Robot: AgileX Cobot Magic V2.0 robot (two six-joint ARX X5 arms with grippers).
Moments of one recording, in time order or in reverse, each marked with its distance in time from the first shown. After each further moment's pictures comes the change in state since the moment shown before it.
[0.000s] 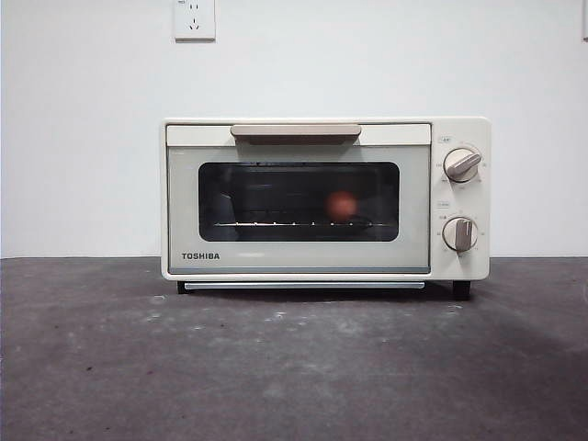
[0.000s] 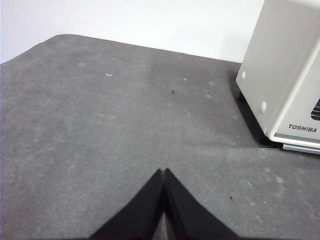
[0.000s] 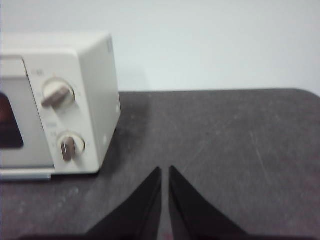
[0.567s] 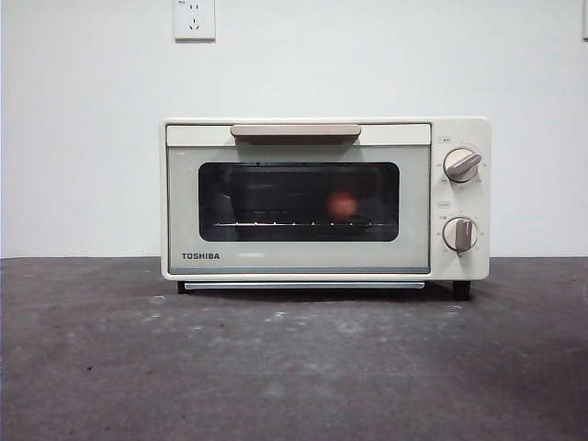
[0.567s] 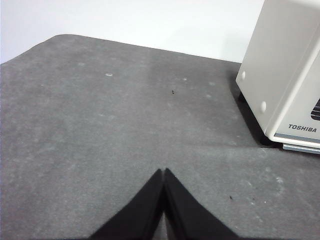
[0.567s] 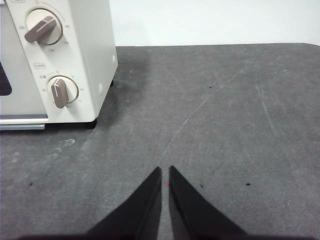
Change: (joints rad) left arm 0.000 0.000 0.000 0.000 0.000 0.000; right arm 0.000 -0.039 -0.056 -0.114 0.001 0.005
